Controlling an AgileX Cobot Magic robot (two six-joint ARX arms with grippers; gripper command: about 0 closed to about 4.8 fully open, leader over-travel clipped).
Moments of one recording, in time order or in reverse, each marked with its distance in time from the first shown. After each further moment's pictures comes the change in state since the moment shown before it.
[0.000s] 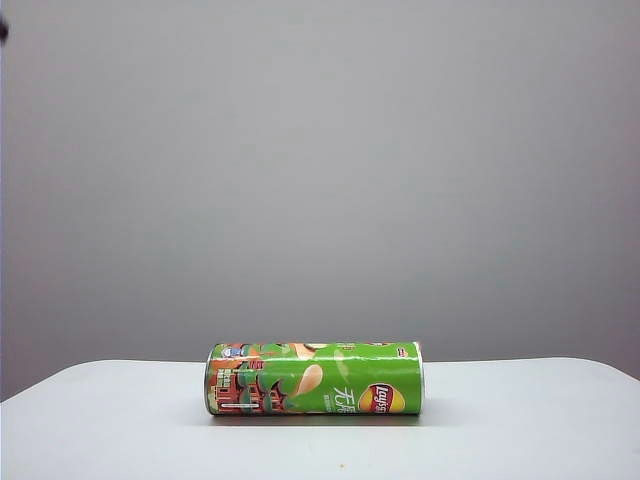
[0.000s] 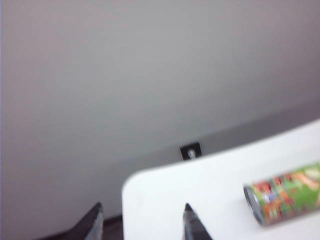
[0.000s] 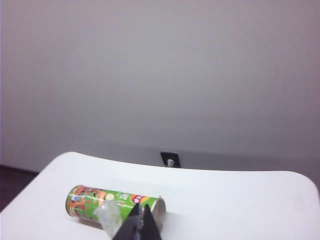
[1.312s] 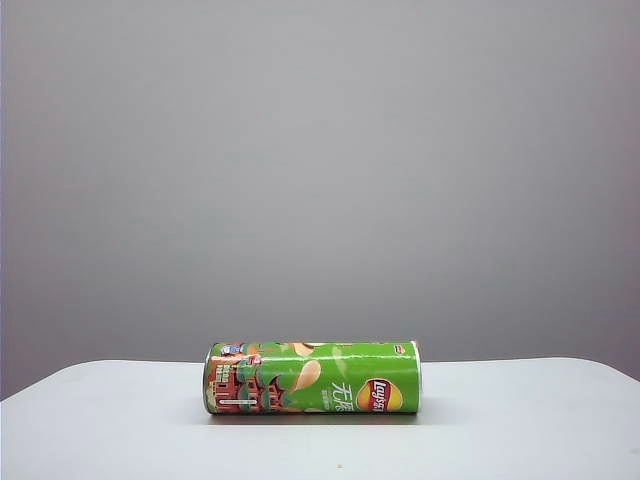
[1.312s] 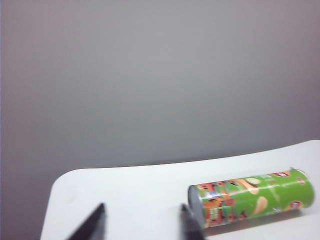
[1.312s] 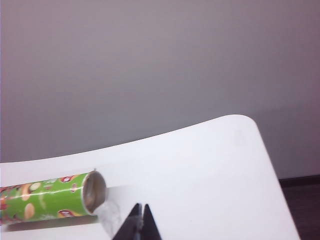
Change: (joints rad) left arm 0.076 -0.477 -0.502 0.218 0.172 -0.248; right arm 0.005 -0.253 -0.428 0.137 0.251 0.124
